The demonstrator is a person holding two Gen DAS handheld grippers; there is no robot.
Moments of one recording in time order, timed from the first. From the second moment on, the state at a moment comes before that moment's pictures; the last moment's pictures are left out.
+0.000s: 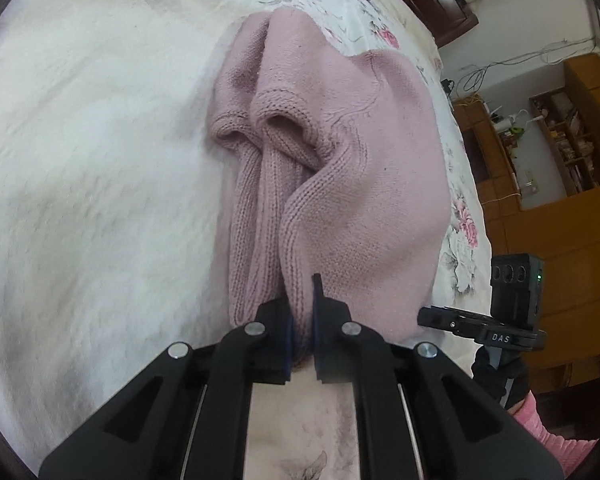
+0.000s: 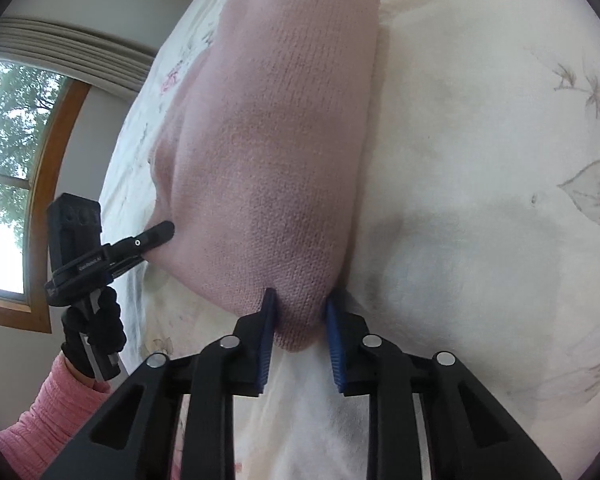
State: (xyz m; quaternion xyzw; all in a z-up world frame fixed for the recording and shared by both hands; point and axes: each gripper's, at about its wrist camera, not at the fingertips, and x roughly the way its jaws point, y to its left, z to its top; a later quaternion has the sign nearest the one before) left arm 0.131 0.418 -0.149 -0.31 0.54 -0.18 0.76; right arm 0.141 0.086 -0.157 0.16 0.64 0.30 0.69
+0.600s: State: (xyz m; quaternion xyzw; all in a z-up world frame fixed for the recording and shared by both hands) left arm 0.232 0.433 -0.116 -0.26 0.53 -0.11 0.80; right arm 0.149 0.069 -0.138 0.16 0.62 0.31 0.70
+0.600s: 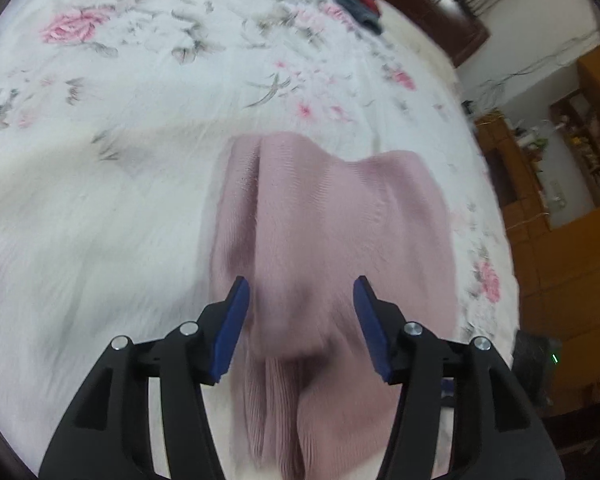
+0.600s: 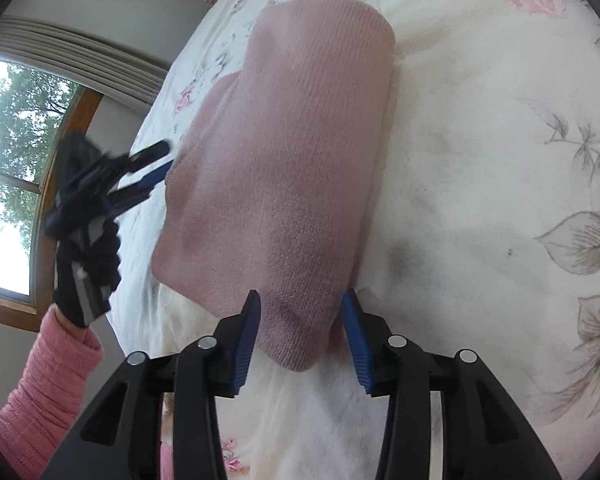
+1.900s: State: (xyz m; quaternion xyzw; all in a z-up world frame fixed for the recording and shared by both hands) left arm 0.241 0.434 -0.166 -0.32 0.54 -0.19 0.76; right arm 0.228 0.073 -0.161 0.27 0.59 0.35 0.67
